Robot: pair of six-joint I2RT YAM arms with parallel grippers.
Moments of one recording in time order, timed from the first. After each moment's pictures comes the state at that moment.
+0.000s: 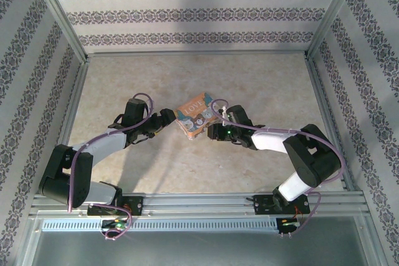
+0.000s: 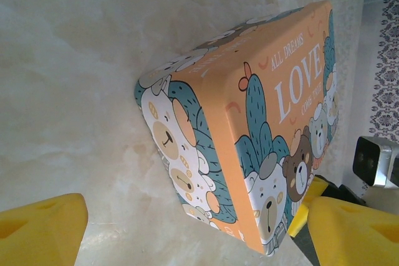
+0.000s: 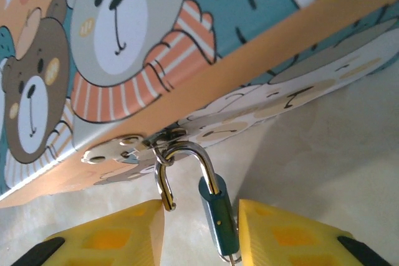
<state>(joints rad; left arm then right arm) -0.27 1.38 0.62 0.02 0.45 -0.87 0.55 1.58 0.62 0.15 -0.34 0.60</state>
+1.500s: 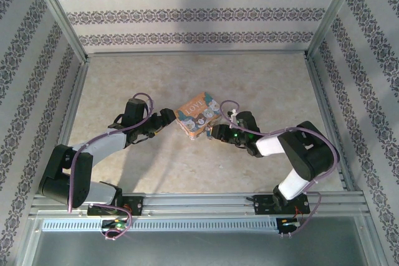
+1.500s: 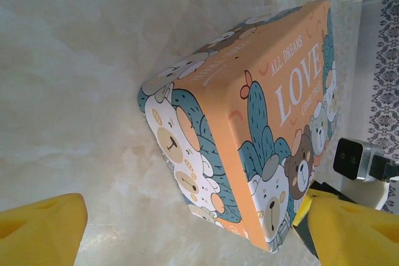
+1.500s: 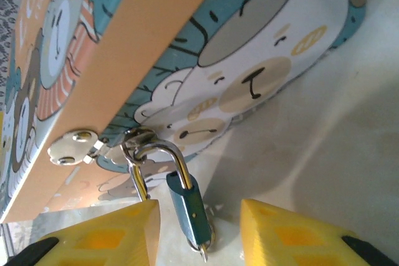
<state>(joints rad) -0.27 1.37 0.62 0.02 0.45 -0.87 0.47 1.66 0.45 0.56 -0.45 0.77</state>
